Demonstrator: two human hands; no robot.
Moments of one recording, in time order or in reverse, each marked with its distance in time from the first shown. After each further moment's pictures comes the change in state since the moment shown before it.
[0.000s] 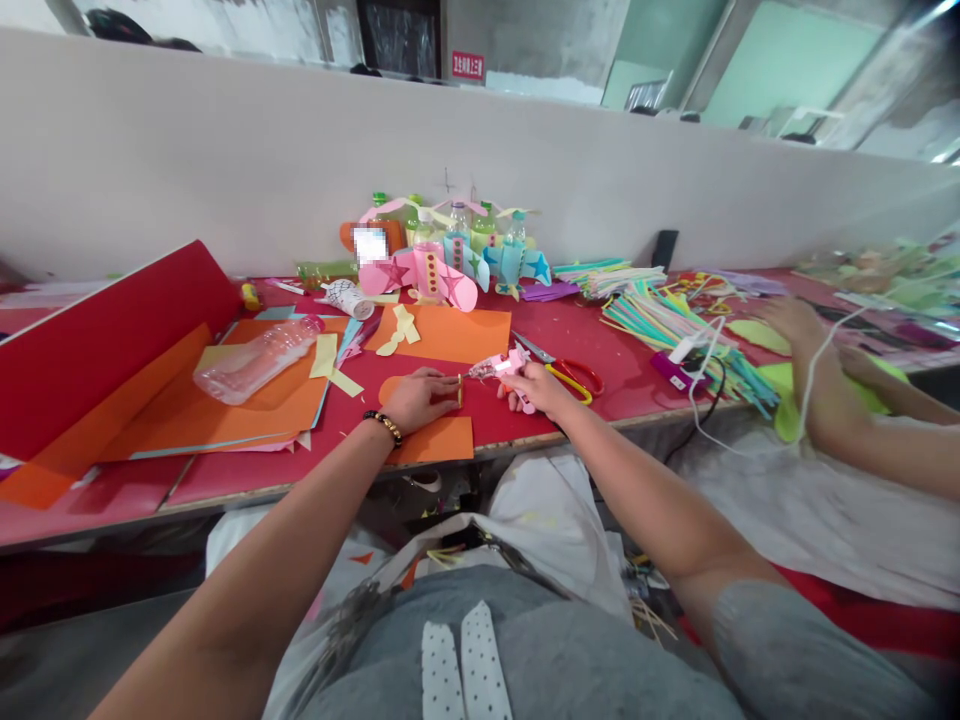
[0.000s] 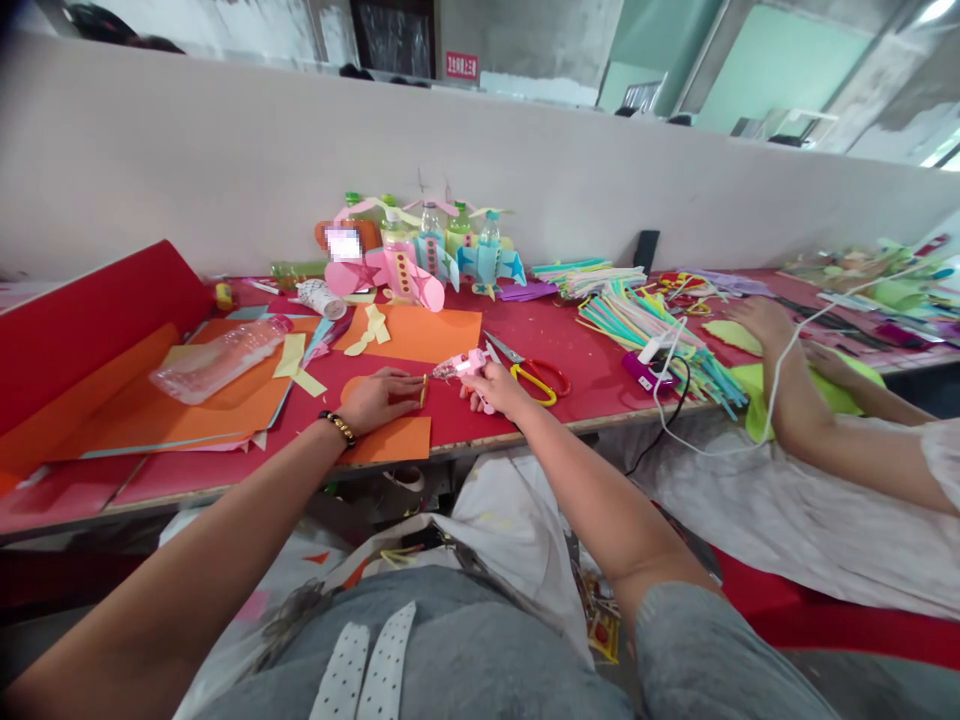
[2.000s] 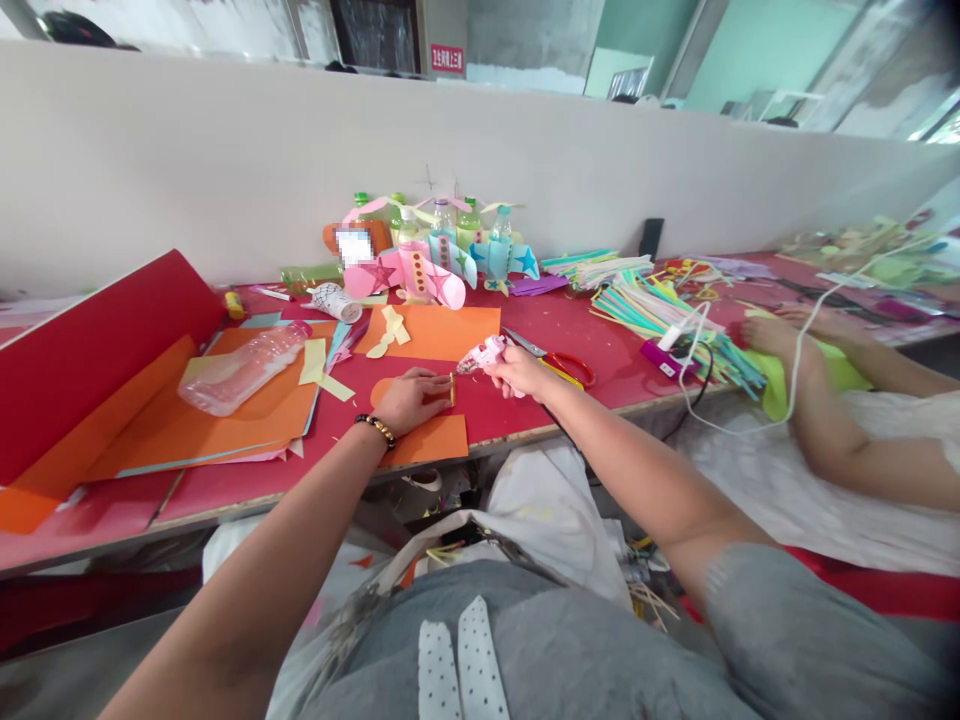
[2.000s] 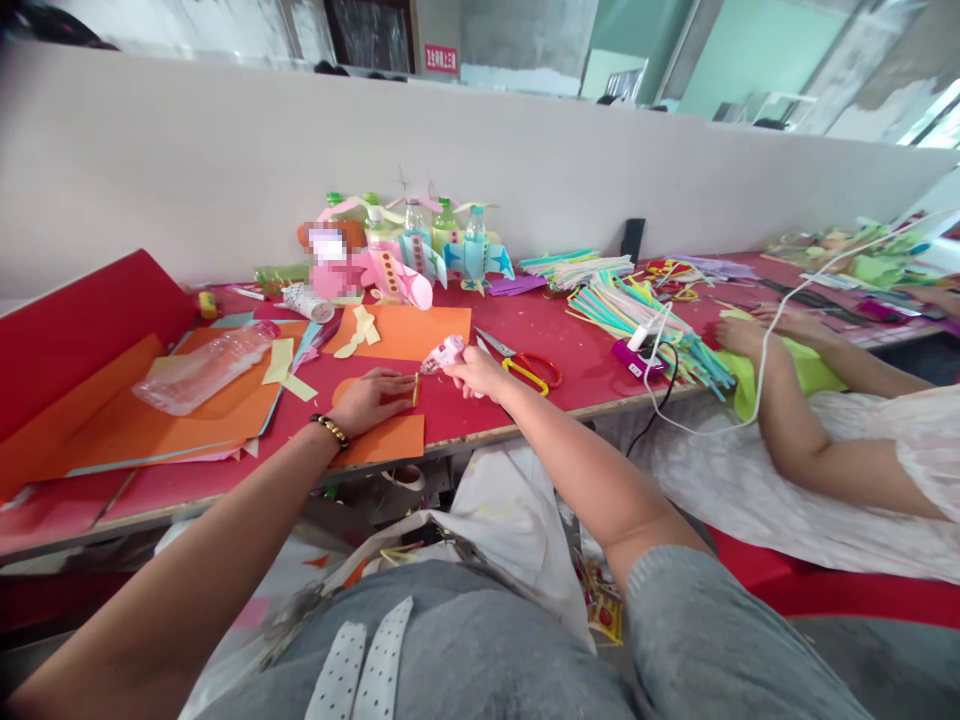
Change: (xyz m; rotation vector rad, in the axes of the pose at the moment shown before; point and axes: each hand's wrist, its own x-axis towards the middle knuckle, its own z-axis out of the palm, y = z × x) left_hand 0.000 0.003 -0.004 -0.020 -0.012 -0.009; right_hand 0.014 -0.024 0.004 -0.272 -0.007 0.029
